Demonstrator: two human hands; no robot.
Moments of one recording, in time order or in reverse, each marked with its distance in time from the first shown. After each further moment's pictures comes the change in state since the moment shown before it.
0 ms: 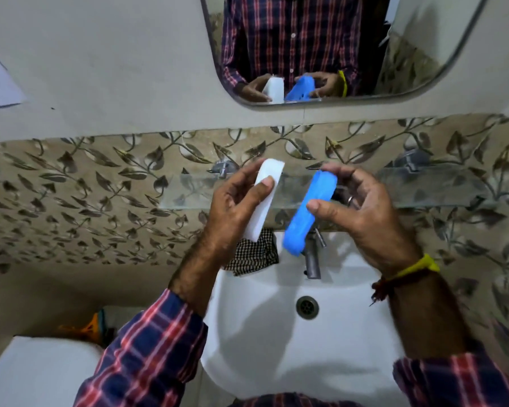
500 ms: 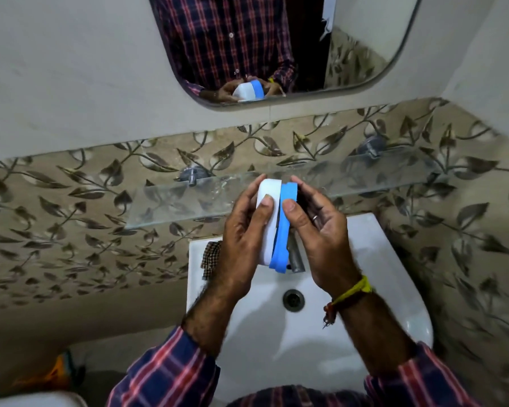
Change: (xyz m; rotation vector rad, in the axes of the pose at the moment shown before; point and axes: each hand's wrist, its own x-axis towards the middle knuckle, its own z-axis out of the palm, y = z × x) left_hand -0.030 -0.015 0.024 -0.099 -0.152 -0.091; right_hand -0.033 0.022 0.056 0.054 0.317 -0.030
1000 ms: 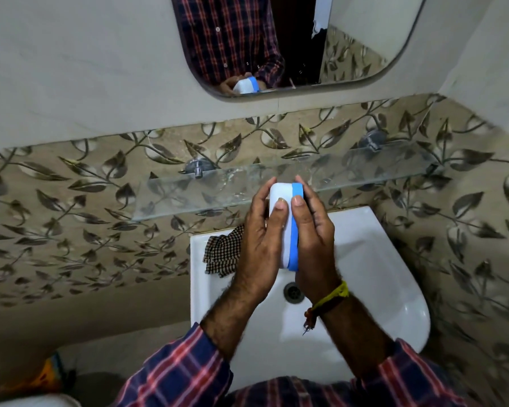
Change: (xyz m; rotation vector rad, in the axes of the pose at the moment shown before) left_hand -0.020 -0.008 -0.002 0.093 -0.008 -0.003; right_hand -0.024 0.015 0.042 0.092 0.177 0.072
